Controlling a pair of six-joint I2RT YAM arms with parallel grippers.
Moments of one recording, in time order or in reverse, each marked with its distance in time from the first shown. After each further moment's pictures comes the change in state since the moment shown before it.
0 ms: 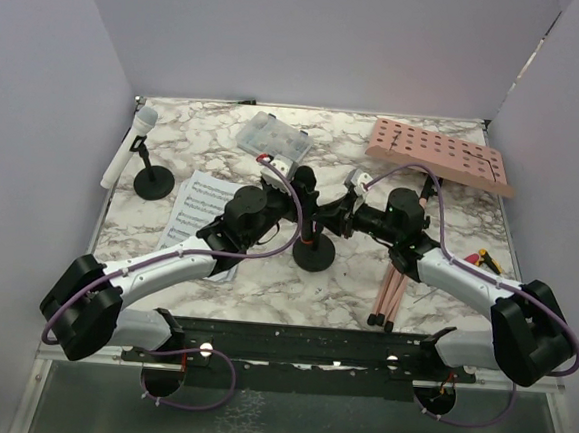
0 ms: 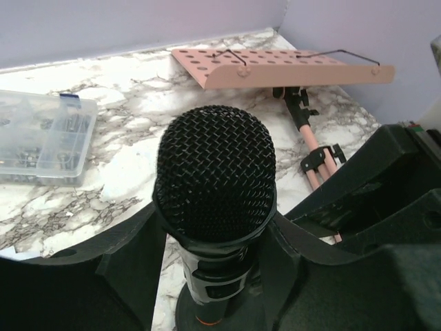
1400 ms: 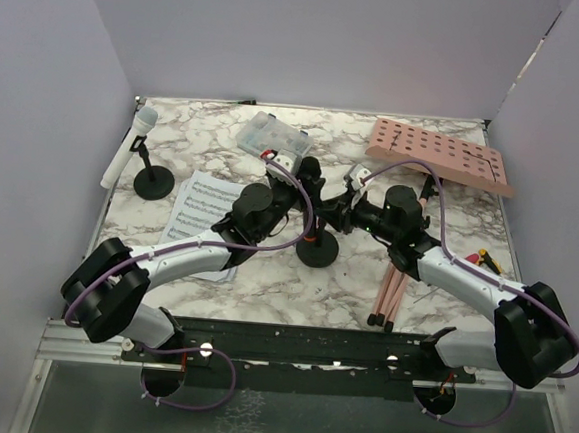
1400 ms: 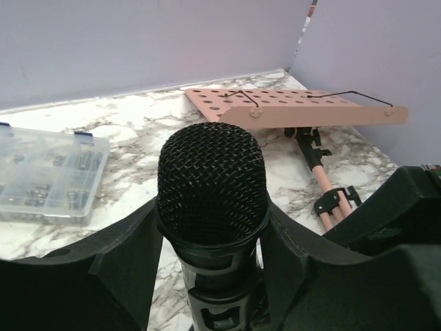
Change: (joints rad) left arm 0.019 0.128 0.023 0.227 -0.063 0.048; right arm 0.028 -0.014 0.035 -0.084 0.121 -0.007
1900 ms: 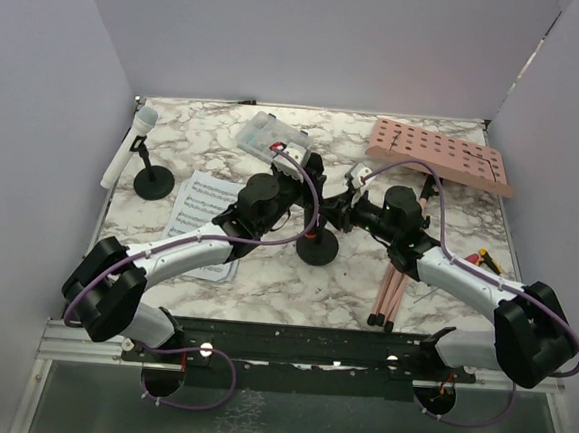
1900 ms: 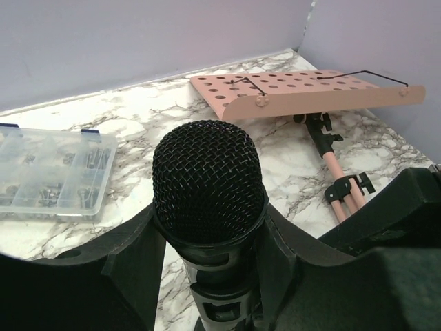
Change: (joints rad) left arm 0.002 0.006 0.076 -0.113 0.013 0.056; right arm 0.010 0.000 -0.001 0.008 0.051 0.013
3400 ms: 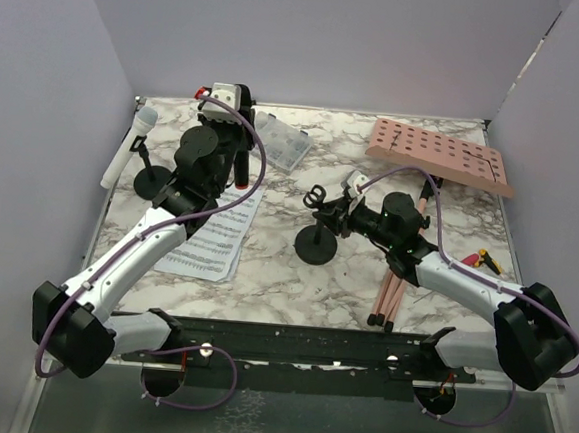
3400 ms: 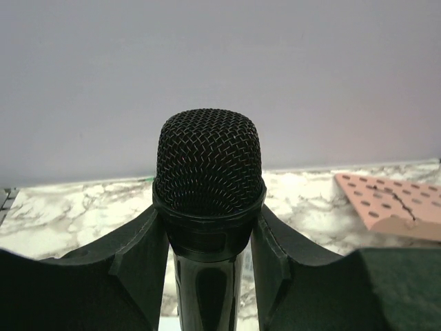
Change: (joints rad) left arm 0.270 -0.206 0.240 -0.299 -0.126 0.116; right arm 0.030 -0.007 -0.039 0.056 0.005 -0.031
